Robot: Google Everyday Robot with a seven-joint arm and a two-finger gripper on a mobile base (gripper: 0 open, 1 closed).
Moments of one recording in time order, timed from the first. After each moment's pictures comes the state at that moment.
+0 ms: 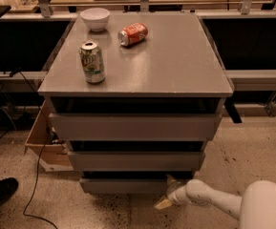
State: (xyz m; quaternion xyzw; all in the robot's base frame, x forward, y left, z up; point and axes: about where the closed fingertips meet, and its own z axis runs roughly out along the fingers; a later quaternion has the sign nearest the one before) arm 0.570 -0.133 0.177 -0.52 0.78 0.13 0.32
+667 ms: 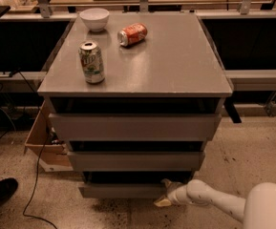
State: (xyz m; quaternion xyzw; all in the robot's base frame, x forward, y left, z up) arm 0.564 -0.127 0.182 -0.53 0.77 0.14 0.32
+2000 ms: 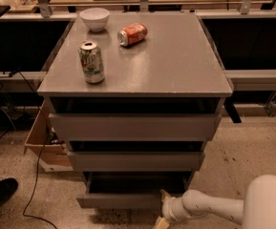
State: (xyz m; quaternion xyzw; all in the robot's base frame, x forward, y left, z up) arm 0.464 -0.091 0.182 -0.55 0.77 0.22 0.25
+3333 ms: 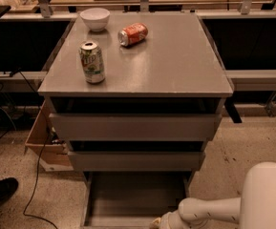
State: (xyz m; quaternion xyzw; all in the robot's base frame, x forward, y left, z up) arm 0.371 -0.068 0.210 -0.57 0.76 0.28 0.16
